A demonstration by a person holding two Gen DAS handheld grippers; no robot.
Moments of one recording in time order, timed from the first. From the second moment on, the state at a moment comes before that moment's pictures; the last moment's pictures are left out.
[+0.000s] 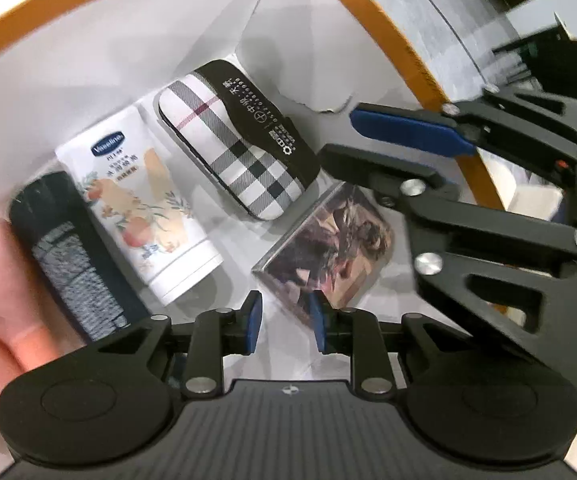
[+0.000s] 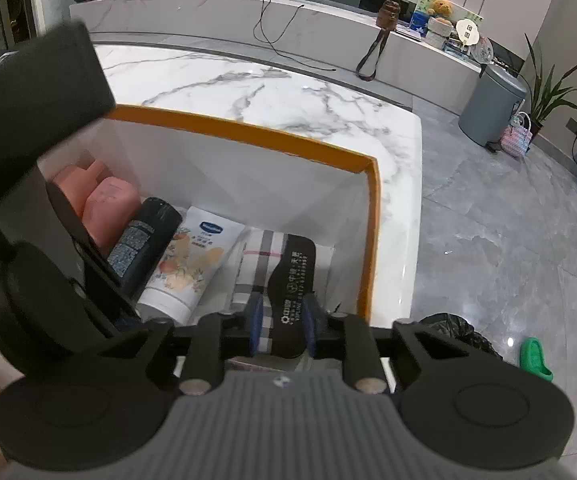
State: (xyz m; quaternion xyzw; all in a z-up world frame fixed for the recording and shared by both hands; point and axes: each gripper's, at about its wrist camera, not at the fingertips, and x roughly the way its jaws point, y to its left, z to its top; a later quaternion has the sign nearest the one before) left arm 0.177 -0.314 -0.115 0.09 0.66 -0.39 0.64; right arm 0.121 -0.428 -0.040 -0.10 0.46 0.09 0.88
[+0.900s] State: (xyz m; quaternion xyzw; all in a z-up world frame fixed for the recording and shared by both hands) left arm 0.127 -0.180 -0.014 0.12 0.55 -0.33 0.75; right arm 0.083 -0.340 -0.014 -0.06 0.44 0.12 0.89
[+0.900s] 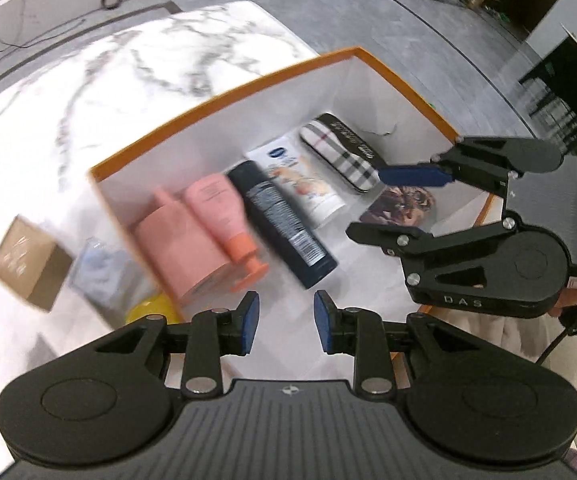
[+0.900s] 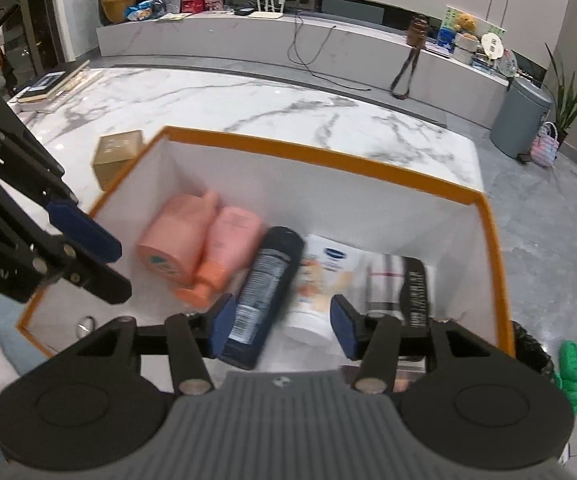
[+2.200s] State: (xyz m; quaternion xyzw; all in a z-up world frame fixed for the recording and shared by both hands) left arm 0.185 -0.033 -0.074 -0.03 0.57 -0.13 0.81; right arm 0.139 -0.148 -0.001 -0.34 0.37 0.29 0.82
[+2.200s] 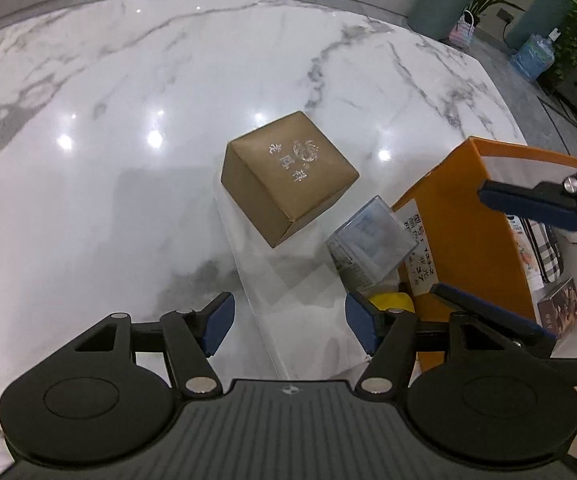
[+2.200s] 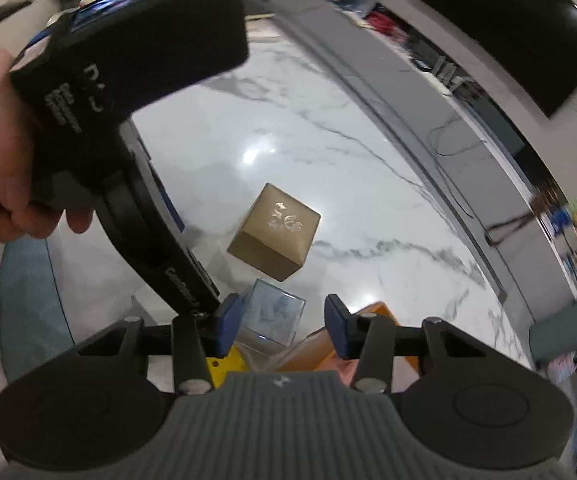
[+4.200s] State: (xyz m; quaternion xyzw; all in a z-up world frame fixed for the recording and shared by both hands) left arm 0.186 -0.026 -0.089 -0.06 0.55 -0.13 0.82; right arm 0.208 -0.153 -0.012 -0.03 0.46 0.22 0.86
